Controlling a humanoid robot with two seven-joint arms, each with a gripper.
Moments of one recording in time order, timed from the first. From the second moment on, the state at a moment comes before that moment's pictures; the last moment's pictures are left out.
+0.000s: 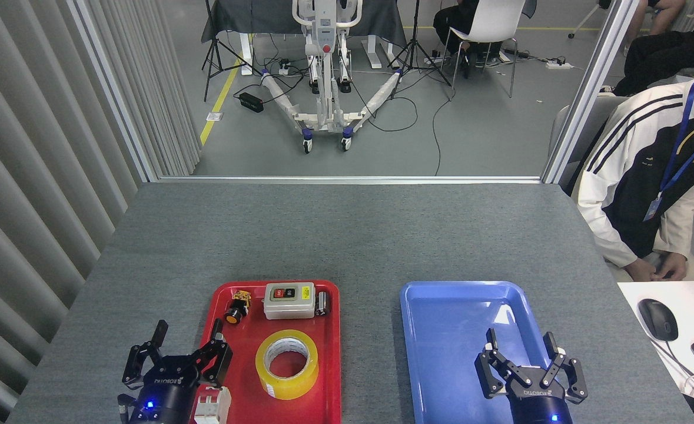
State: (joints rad) left arm 0.04 0.10 -0.03 -1.55 -1.32 0.01 0.16; right arm 0.11 -0.06 0.03 -1.57 1.38 0.08 -0.14
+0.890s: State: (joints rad) left arm 0.04 0.10 -0.04 -1.54 -1.31 -0.02 0.15; right arm 0.12 -0.06 0.03 -1.57 1.39 0.08 -0.14
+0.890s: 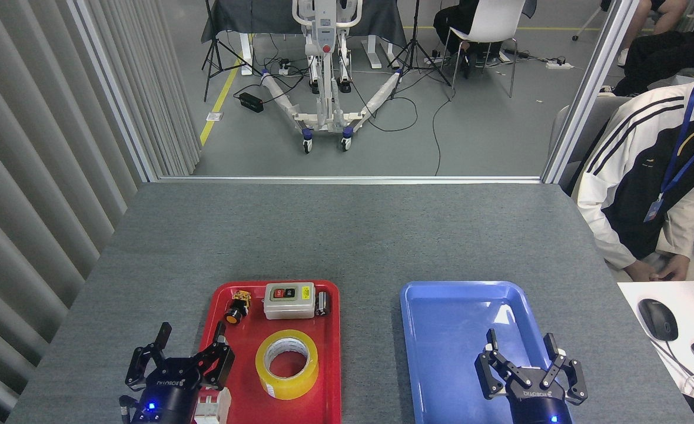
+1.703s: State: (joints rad) left arm -0.19 0.13 -0.23 -1.51 -1.27 0.00 -0.56; right arm 0.12 -0.03 0.04 -1.57 1.39 0.09 -0.14
